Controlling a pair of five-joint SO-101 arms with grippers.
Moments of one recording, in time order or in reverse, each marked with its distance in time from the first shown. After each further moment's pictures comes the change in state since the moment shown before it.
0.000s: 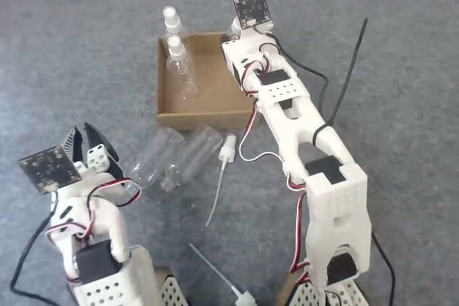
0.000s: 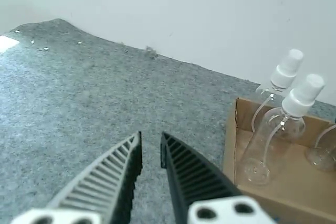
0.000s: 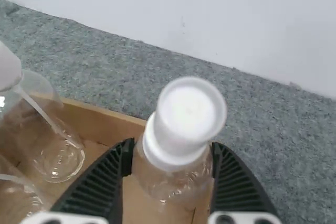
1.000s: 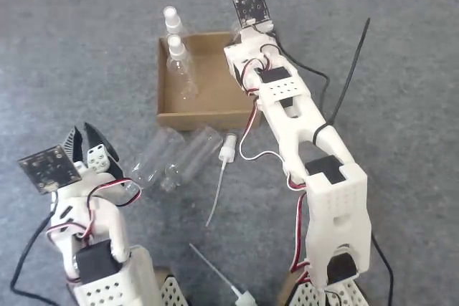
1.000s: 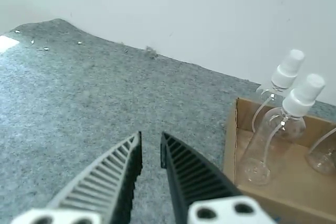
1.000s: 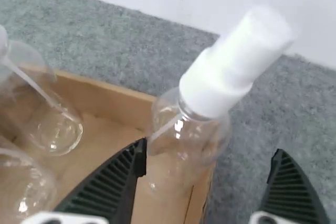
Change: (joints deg) left arm 0.0 0.0 0.0 0.0 0.0; right arm 0.0 0.1 -1.7 7.8 0.1
